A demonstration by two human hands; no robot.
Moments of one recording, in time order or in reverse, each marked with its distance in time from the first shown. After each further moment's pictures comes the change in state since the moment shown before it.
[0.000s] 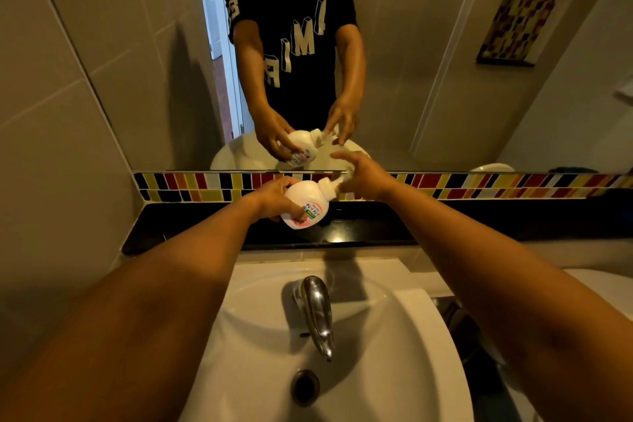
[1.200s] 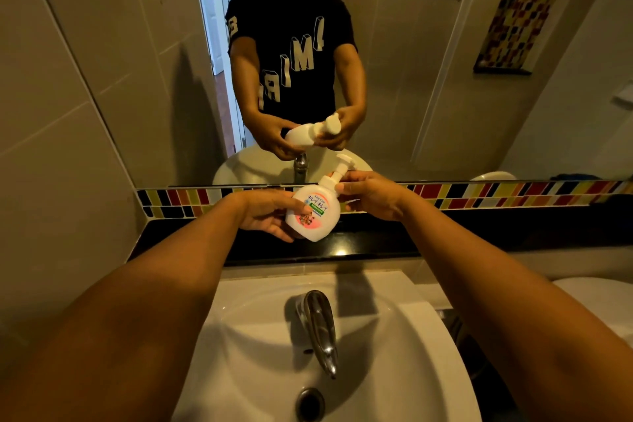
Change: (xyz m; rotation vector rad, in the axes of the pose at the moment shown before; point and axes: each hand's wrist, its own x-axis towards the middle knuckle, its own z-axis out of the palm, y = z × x) left_hand -0.009 0.013 -0.030 -0.471 -0.361 -0.195; right_hand -0.011 0.006 -0.007 0.800 -0.219 0.186
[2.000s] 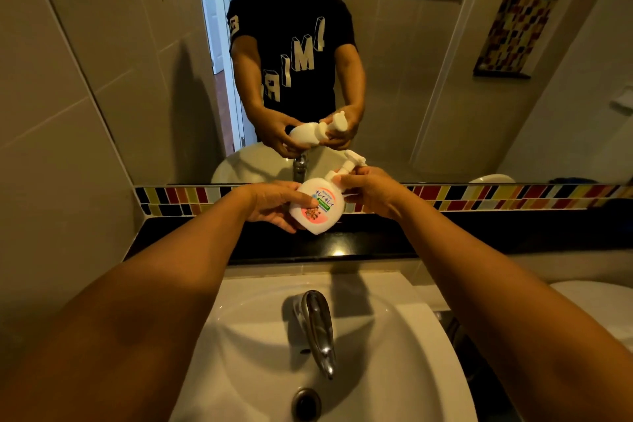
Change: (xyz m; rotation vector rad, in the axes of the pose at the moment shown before) left_hand 0.000 0.016 0.008 0.078 0.046 0.048; right_hand 0.005 -0.005 0.003 0.045 0.147 -0.033
